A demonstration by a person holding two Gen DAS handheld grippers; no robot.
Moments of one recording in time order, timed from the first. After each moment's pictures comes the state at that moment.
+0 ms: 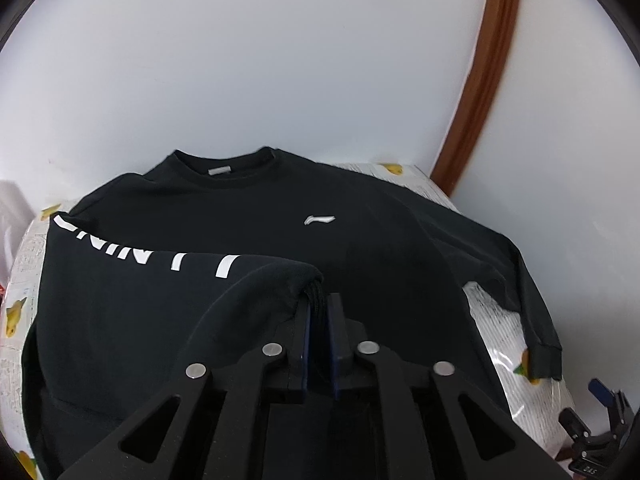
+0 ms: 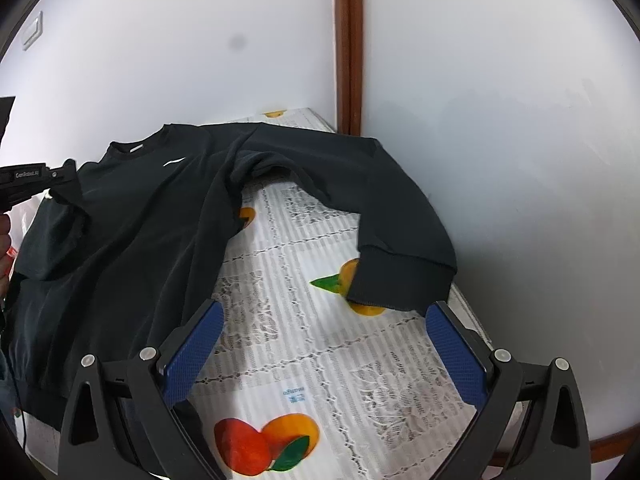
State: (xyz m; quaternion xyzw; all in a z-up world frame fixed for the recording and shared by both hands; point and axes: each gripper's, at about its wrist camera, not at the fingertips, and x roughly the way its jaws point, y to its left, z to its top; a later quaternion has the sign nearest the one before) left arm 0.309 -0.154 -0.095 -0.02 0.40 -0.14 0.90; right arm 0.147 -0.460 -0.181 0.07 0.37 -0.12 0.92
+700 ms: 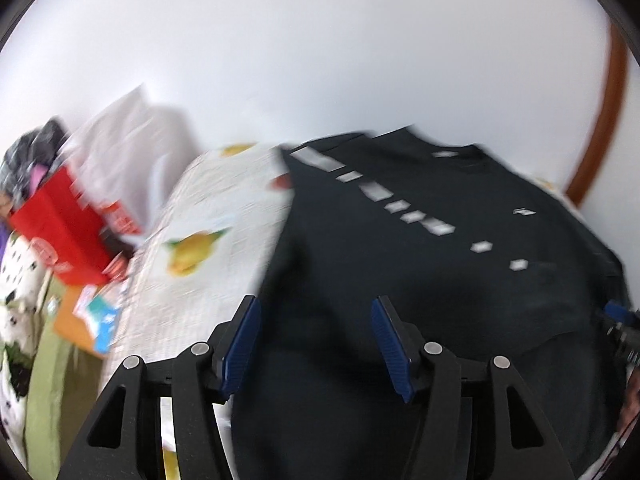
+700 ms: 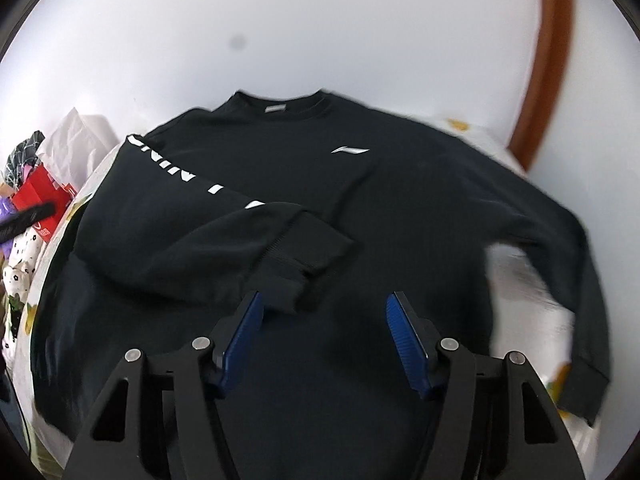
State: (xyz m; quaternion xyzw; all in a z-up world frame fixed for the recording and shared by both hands) left arm 0.276 0.096 -0.127 -0.03 0.42 0.06 0.91; right arm 0.293 -0.275 -0.184 0.00 0.42 0.05 0.91
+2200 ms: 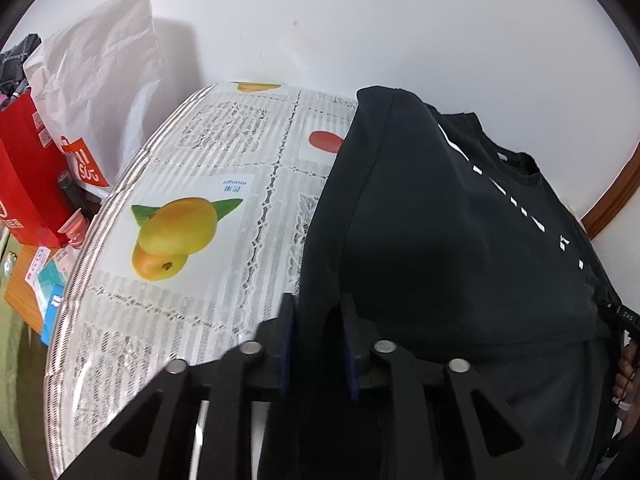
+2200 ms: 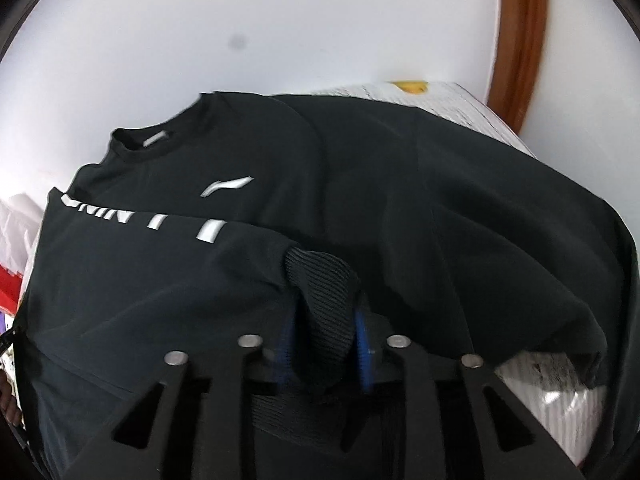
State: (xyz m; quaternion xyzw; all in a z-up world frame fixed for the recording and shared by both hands) left arm 0.349 0.159 -0.198 -0.12 0.46 0.03 0.88; right arm 0.416 -0.369 -0.227 0.09 0.45 -0.02 0.89
